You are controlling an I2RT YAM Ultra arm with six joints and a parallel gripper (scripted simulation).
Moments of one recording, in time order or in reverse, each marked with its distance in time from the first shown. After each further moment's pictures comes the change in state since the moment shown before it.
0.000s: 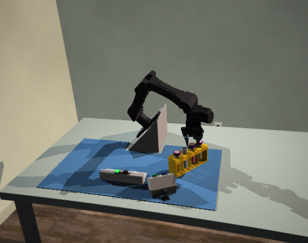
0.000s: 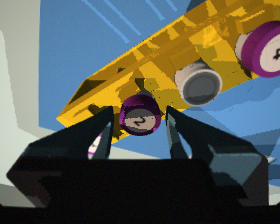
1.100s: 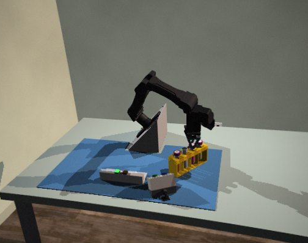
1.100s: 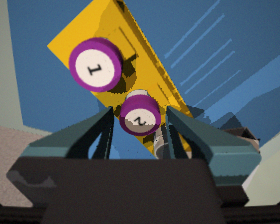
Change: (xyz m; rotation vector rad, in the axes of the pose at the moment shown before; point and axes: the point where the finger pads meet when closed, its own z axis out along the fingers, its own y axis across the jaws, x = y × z) arm 0.000 0.000 0.000 0.002 0.001 -1.527
